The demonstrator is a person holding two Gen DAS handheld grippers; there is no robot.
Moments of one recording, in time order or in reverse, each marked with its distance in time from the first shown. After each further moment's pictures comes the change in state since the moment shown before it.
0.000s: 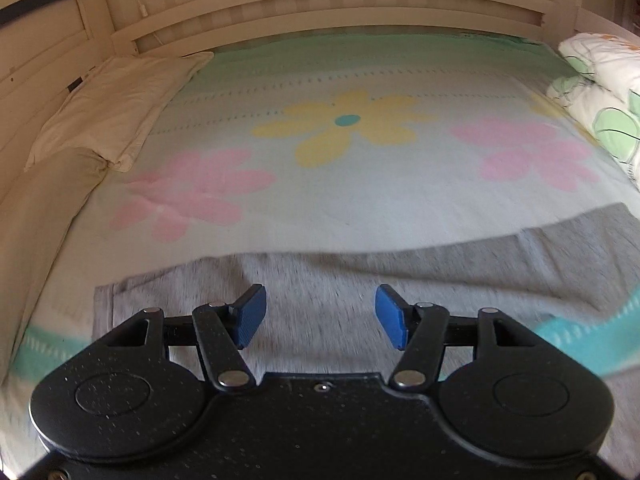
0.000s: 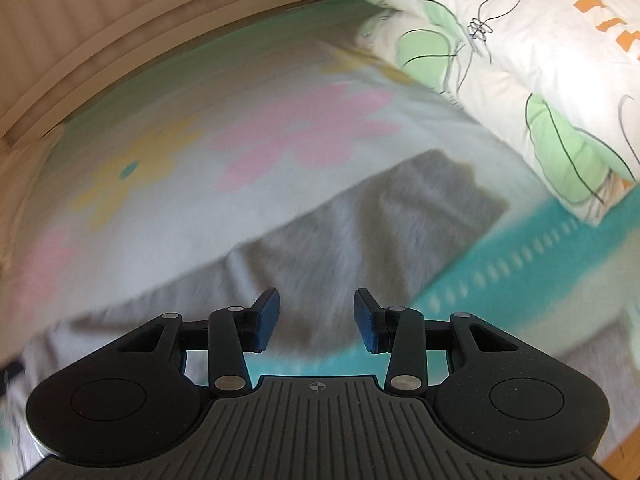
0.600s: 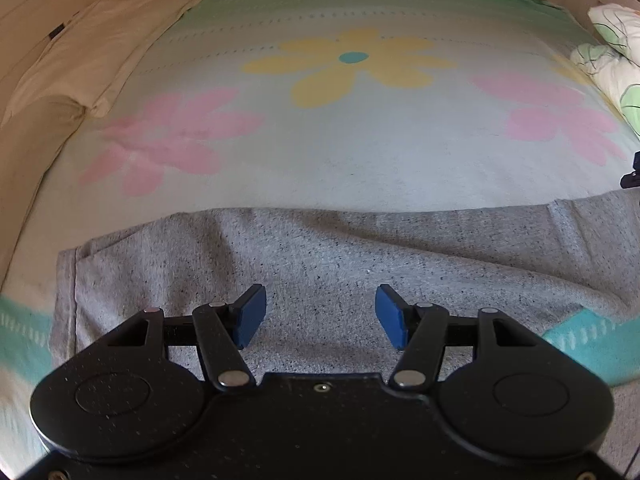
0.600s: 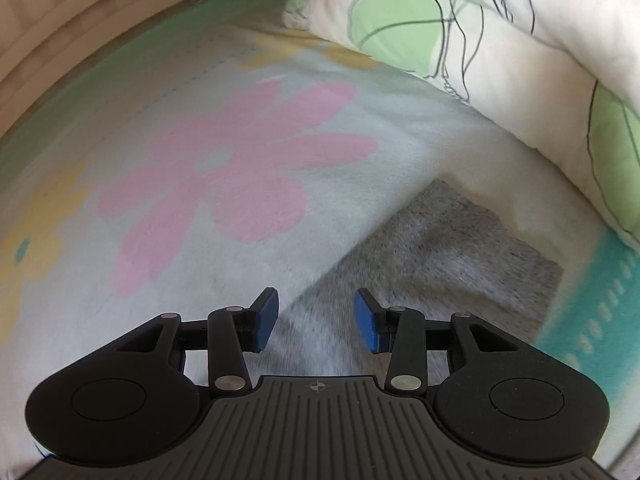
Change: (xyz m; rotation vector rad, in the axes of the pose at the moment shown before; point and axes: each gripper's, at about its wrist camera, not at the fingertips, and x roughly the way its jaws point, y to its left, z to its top) left arm 0.057 0.006 0.003 -0.040 0.174 -0.023; right arm 0.152 -0.003 0.067 0.190 0.046 -0.166
